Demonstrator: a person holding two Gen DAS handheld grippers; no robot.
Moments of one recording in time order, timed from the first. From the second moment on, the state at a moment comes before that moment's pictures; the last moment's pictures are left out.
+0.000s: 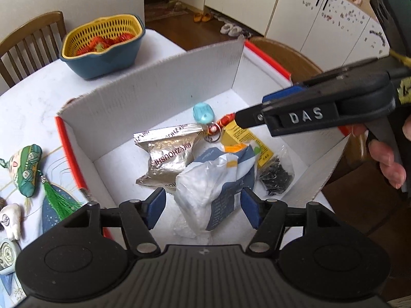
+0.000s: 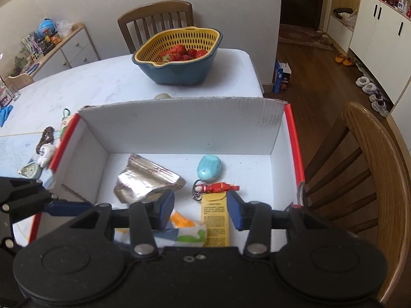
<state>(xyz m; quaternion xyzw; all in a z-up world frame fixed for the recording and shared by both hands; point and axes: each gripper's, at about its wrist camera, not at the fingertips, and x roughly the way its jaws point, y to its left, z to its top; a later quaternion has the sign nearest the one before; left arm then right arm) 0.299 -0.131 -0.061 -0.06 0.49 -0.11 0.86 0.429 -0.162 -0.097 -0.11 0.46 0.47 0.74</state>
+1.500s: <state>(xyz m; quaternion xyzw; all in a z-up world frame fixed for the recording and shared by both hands) 0.130 0.101 -0.029 -0.12 0.41 -0.03 0.90 0.260 -0.126 -0.026 -0.05 0.44 0.50 0.74</state>
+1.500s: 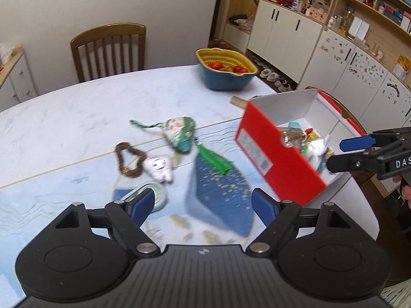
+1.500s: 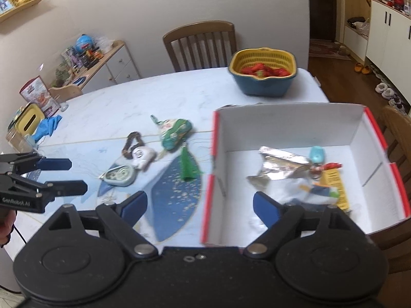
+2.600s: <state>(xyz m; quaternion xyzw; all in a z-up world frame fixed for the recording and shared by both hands) 0.155 0.194 -0.145 -0.16 0.45 0.02 0.88 0.214 0.053 -0.073 -0.12 0.48 0.48 0.72</state>
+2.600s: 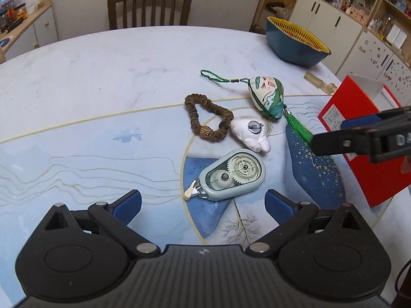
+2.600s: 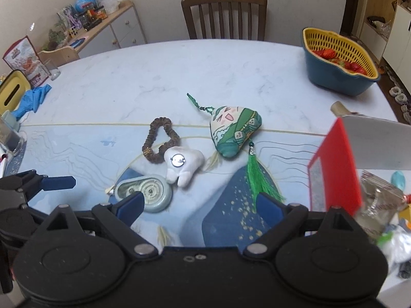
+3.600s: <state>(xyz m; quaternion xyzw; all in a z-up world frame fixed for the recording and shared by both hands) 0.194 0.164 -0.174 -0.08 0.42 -0.04 0.90 0.220 0.137 -0.121 -0.16 0.51 0.49 0.69</state>
